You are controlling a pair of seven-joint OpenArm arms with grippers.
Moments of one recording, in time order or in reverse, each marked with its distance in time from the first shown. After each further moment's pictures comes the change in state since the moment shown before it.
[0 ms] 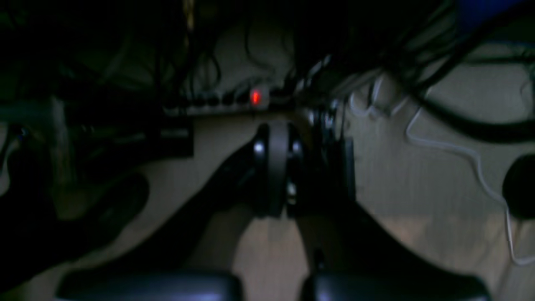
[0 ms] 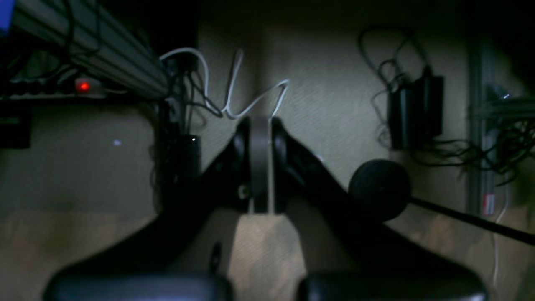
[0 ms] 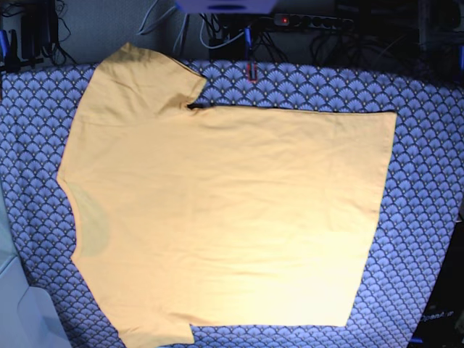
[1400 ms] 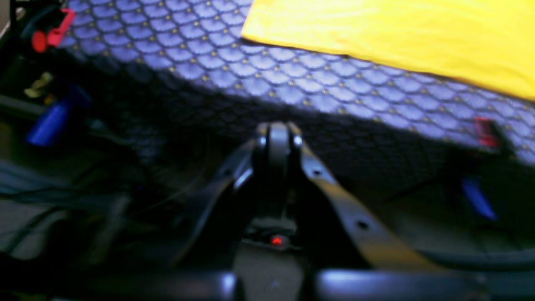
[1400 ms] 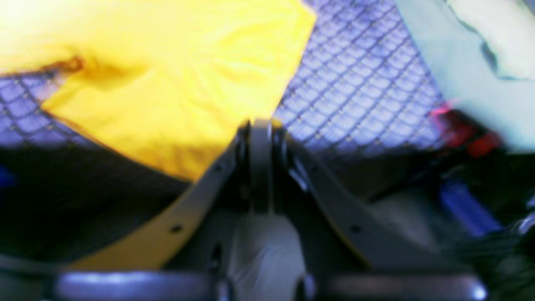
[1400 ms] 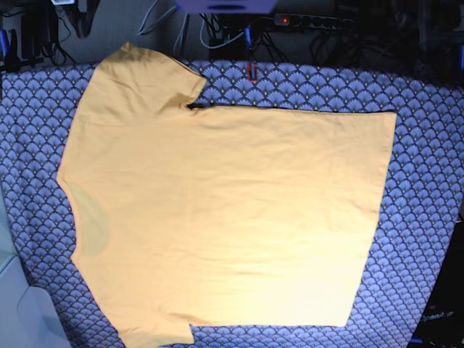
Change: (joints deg) left arm 40.9 -11.3 -19.3 105.6 -27.8 -4.0 47.5; right arm -32.5 -5.0 9.7 108.1 8.9 9.4 -51.1
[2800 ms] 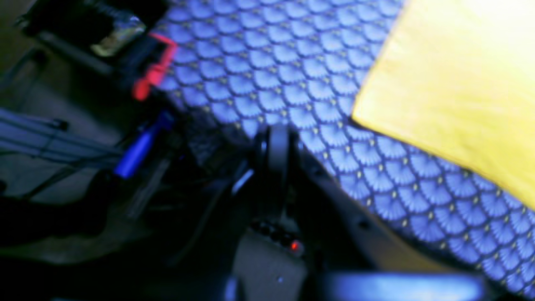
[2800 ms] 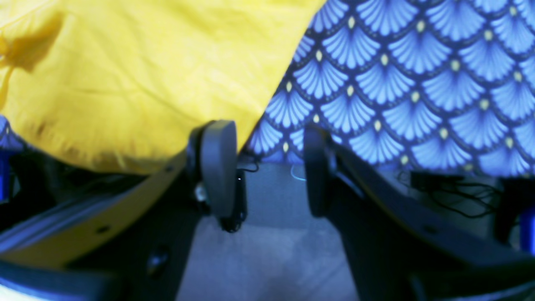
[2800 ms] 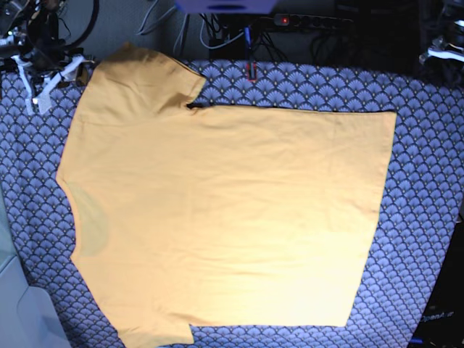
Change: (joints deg) left arm -23.8 0.7 -26.3 7.6 -10.2 -0.2 49.7; right arm 45.2 1.9 30.8 -1.4 21.5 30.6 -94.7
